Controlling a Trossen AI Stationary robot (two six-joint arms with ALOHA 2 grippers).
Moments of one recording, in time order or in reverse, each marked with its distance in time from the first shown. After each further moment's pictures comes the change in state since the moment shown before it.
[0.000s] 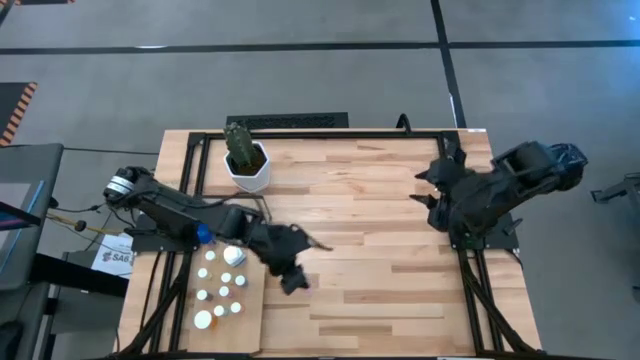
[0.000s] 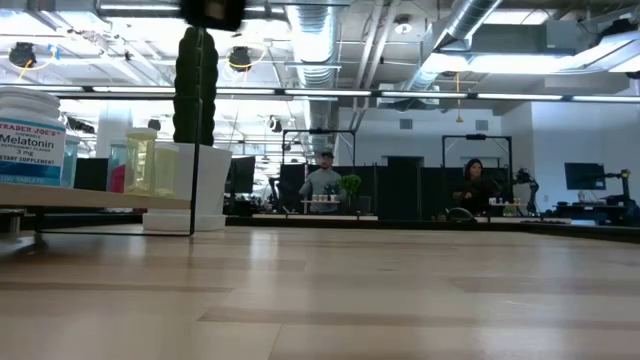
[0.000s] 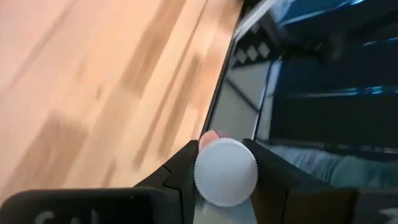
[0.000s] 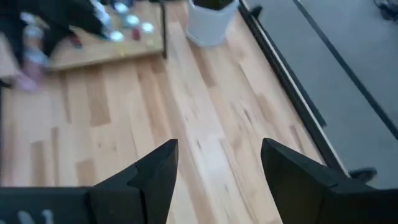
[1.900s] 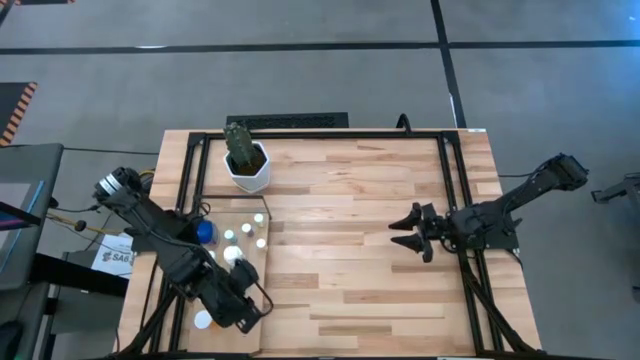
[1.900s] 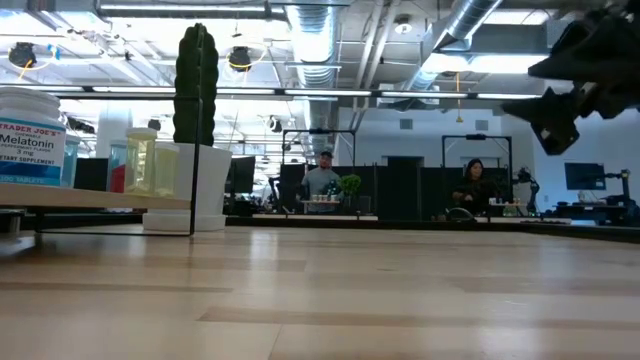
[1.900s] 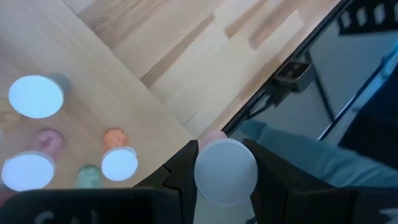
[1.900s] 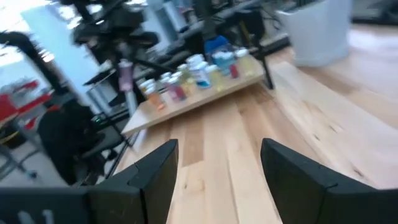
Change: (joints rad) left arm -0.474 -0.113 -0.010 -0.505 -0.356 -0.646; right arm 0.022 -0.733 -1.949 2.068 -0.205 -0.032
